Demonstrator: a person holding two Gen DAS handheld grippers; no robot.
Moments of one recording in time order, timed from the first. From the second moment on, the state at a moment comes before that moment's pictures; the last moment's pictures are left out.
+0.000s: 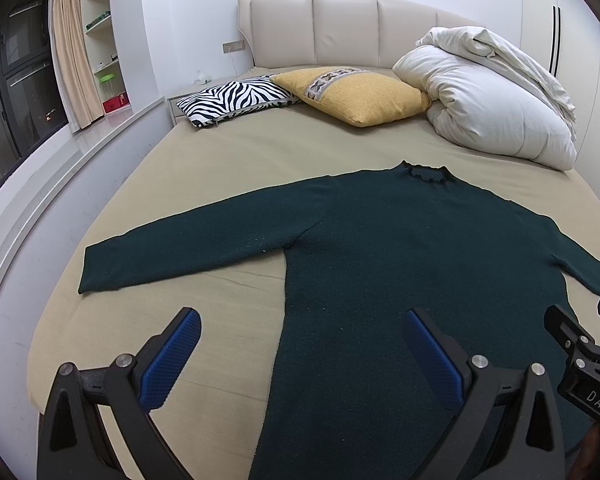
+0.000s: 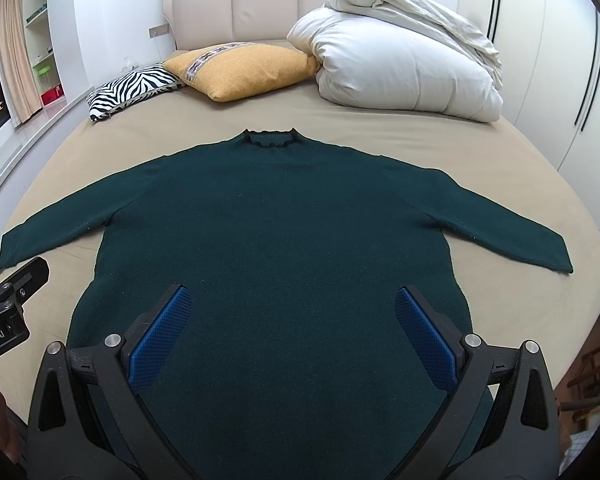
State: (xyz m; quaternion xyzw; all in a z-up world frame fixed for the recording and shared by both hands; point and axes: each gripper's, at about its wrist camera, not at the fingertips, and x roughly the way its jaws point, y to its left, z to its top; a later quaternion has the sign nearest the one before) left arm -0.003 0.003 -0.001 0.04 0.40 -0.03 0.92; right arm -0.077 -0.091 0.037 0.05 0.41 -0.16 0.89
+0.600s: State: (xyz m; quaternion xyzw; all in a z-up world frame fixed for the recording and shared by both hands) left arm -0.003 0.003 -0.001 0.04 0.40 -0.03 0.92; right arm -0.076 -0.088 0.031 0.05 0.42 -0.16 0.89
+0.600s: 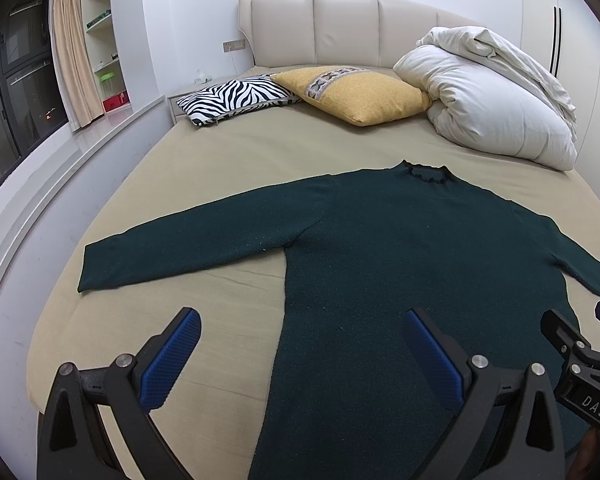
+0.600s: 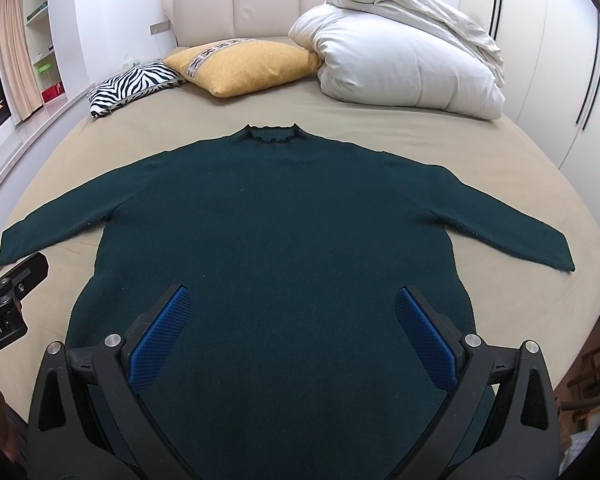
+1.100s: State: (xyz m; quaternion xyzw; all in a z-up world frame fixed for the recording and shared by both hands) left arm -0.003 0.004 -0.003 0.03 0.40 -0.03 0.91; right arm -0.076 -0.086 0.026 0.05 0.42 -0.16 0.89
